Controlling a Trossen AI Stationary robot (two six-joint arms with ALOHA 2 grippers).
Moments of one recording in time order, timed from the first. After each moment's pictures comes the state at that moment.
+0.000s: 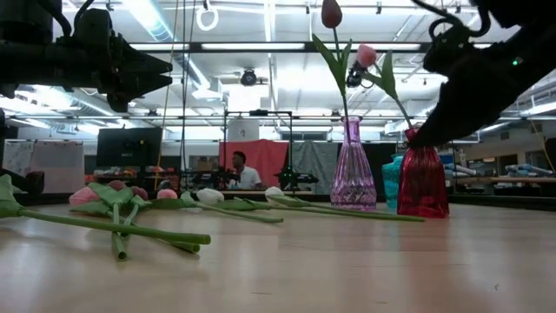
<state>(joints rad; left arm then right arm) -0.02 0.49 0.03 0.61 -0.42 -0.14 0.36 1.18 0.47 -0.16 0.63 0.58</state>
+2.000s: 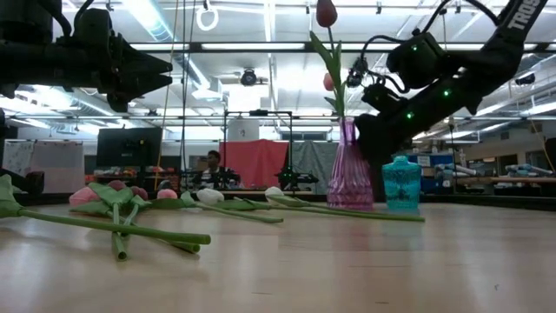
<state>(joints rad) -0.02 0.49 0.03 0.61 -0.42 -0.14 -0.28 1.46 0.44 0.54 0.37 0.06</state>
